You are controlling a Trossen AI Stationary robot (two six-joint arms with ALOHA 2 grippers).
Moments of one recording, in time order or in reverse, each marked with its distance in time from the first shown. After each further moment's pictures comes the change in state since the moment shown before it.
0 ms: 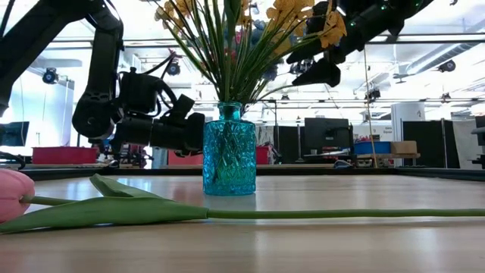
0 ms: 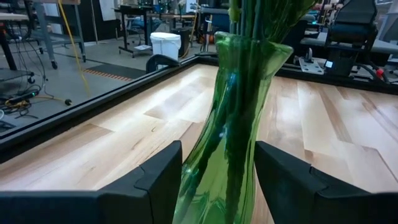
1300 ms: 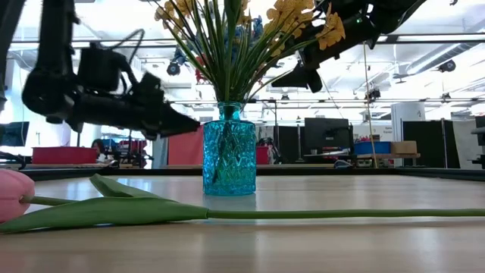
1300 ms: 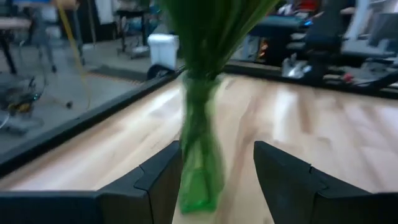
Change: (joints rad) left arm -0.031 -0.333 -0.266 -0.072 -0.023 0.008; right arm -0.001 0.159 0.017 0.320 0.142 0.175
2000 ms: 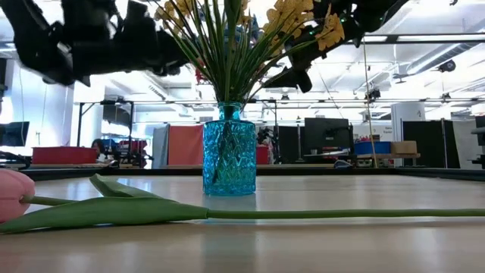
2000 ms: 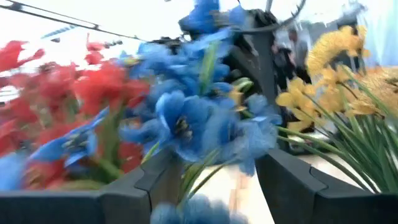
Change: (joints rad) left arm -0.161 -0.425 0.106 -0.229 -0.001 0.268; right arm 0.000 0.093 0.118 -0.064 -0.002 0.018
